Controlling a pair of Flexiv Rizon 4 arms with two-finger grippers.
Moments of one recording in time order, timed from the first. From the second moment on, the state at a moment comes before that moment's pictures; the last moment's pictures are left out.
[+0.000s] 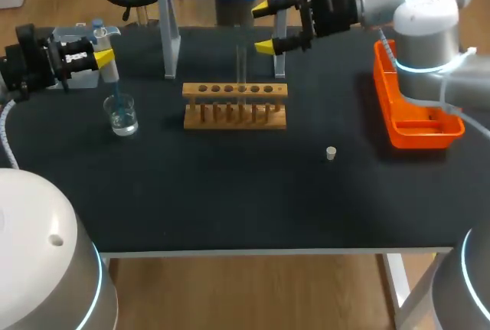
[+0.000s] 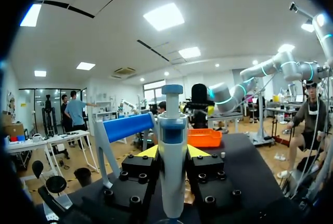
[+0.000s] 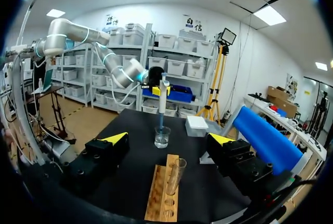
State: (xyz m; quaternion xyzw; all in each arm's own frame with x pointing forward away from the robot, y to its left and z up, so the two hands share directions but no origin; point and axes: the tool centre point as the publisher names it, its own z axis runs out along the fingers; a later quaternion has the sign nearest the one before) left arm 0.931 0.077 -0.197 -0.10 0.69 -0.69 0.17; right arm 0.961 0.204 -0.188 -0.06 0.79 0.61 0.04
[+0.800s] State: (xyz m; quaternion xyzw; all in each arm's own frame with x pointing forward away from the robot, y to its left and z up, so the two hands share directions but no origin) left arm 0.931 0.077 -0.197 -0.10 0.69 -0.69 0.17; right arm 0.976 0.213 -0.262 -0.06 0.81 0.59 0.01
